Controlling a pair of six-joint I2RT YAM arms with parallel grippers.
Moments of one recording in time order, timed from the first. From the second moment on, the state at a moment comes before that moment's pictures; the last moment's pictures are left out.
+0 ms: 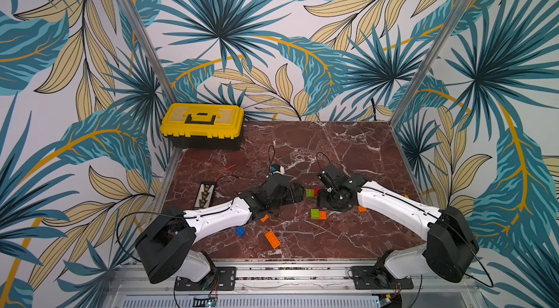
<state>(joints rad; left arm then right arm) -0.84 1.46 0.79 0.01 -0.04 -0.93 0.64 1.44 0.98 -0.83 0.07 0.76</state>
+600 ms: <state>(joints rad) -0.84 1.48 0.76 0.04 0.00 -1.00 0.71 1.50 0.98 -0.83 0.08 0.73</state>
